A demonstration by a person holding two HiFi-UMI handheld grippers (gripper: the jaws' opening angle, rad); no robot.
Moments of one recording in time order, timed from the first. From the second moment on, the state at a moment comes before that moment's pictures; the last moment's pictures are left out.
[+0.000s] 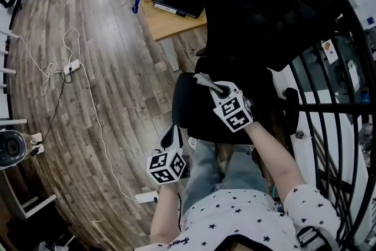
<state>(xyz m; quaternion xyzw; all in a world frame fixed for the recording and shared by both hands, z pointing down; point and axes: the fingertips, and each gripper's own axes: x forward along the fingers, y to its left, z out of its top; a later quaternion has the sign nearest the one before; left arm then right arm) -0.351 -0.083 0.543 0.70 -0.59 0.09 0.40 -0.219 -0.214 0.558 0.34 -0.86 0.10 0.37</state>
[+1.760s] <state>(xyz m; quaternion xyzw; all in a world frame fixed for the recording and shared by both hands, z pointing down) -0.365 -0.088 0.597 0.69 -0.56 0.11 0.44 -0.293 -0.275 0.680 0.27 -0.82 0.08 0.49</state>
